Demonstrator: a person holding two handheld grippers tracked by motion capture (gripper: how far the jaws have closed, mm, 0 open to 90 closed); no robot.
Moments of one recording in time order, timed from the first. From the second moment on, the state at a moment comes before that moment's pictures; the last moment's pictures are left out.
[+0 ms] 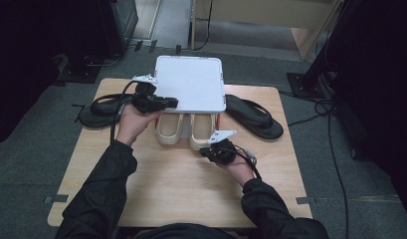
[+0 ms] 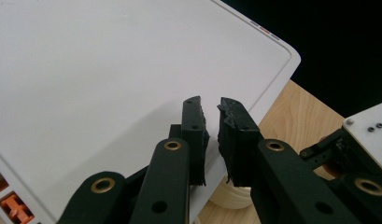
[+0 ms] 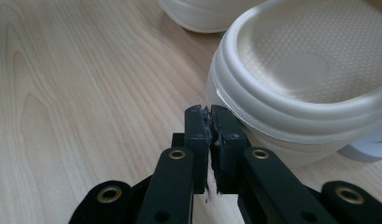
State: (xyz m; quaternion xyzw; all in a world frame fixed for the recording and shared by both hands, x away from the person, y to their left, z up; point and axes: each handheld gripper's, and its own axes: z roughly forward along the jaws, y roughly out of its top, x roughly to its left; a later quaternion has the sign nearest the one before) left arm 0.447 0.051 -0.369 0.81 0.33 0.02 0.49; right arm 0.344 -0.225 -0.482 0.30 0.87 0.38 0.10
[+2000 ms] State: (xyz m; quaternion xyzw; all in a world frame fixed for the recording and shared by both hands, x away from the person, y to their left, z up) left arm 0.434 0.068 -0.354 0.80 0.34 0.02 0.49; right arm 0.344 -0.236 -0.465 0.31 0.85 0.42 0.06
